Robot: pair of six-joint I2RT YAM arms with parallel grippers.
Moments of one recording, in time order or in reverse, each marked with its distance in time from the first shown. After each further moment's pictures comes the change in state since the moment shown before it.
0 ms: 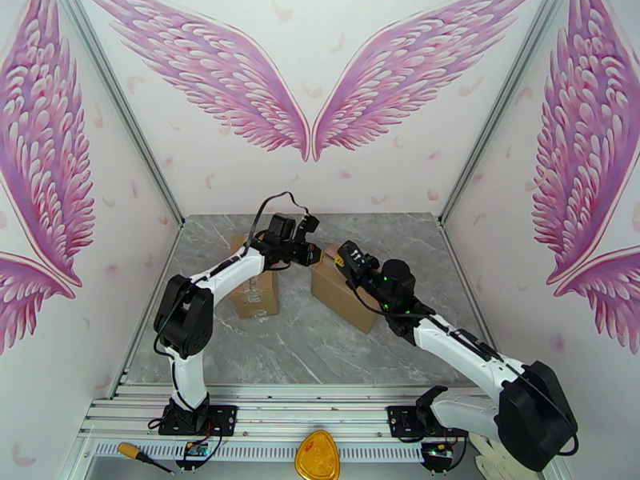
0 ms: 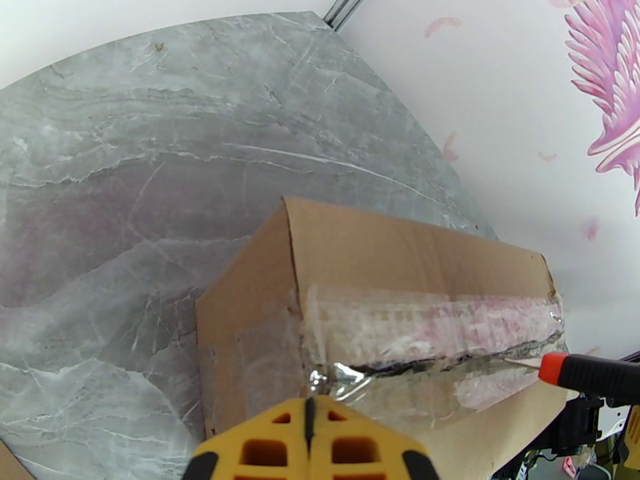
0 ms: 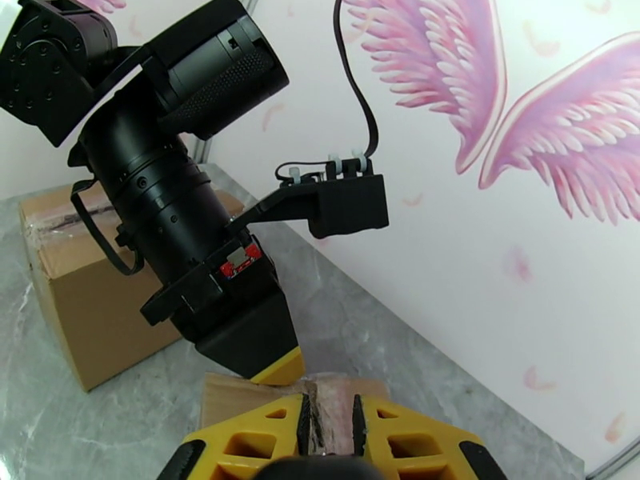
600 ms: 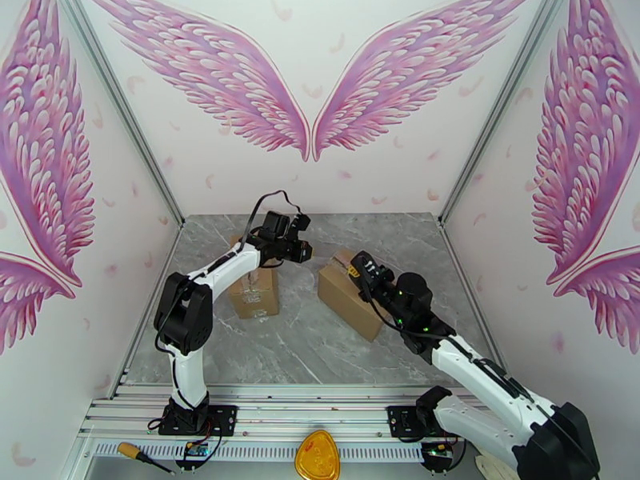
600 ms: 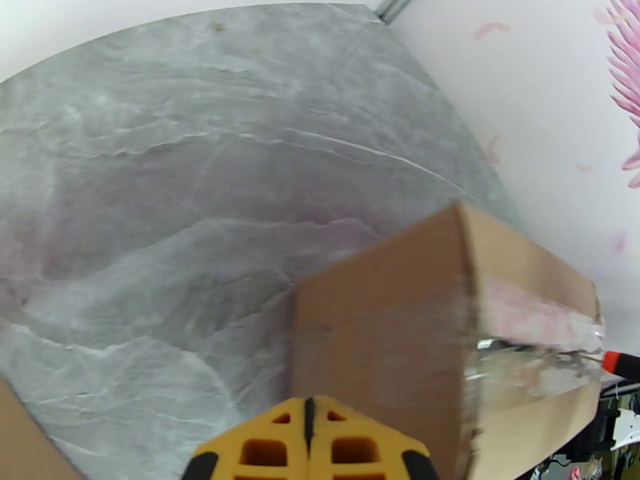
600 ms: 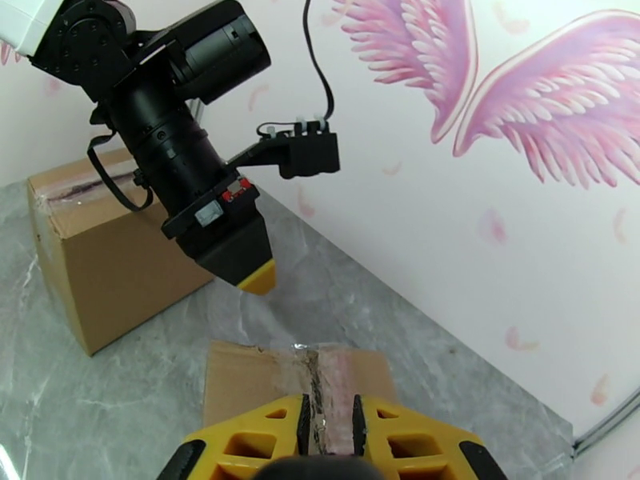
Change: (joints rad) left arm 0.060 0.019 0.035 -0.096 -0.076 0.026; right arm -0.013 -0.212 -0.094 -0.139 0.053 0.013
